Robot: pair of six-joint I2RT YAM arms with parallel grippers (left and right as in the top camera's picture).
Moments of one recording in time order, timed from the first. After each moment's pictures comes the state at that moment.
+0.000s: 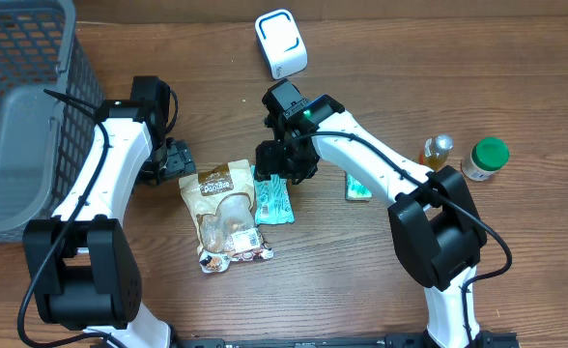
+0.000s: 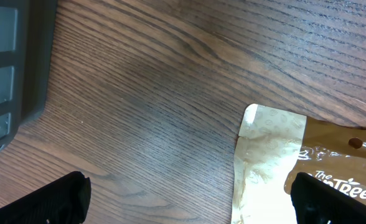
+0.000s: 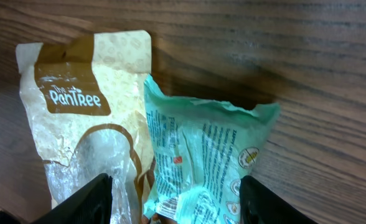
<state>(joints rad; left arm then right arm) -0.02 1.80 1.35 -1.10 -0.22 -0.44 0.62 2.12 1.69 -0.93 -0.33 0.46</state>
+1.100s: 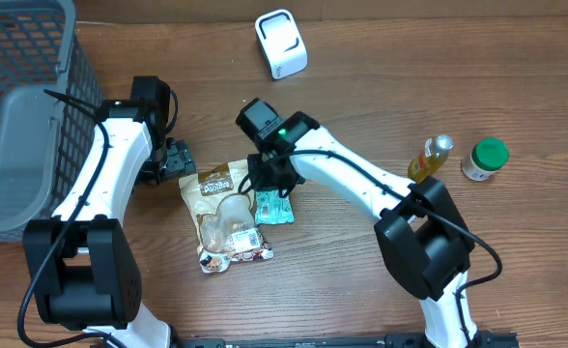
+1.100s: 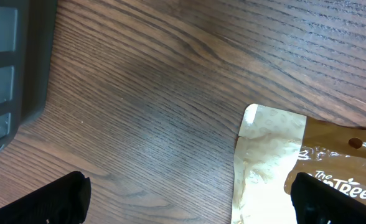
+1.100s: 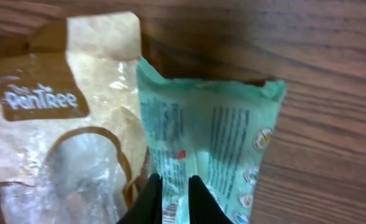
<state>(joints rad) -0.02 1.80 1.35 -1.10 -0.22 -0.44 0.74 2.12 1.69 -0.96 -0.09 0.58</state>
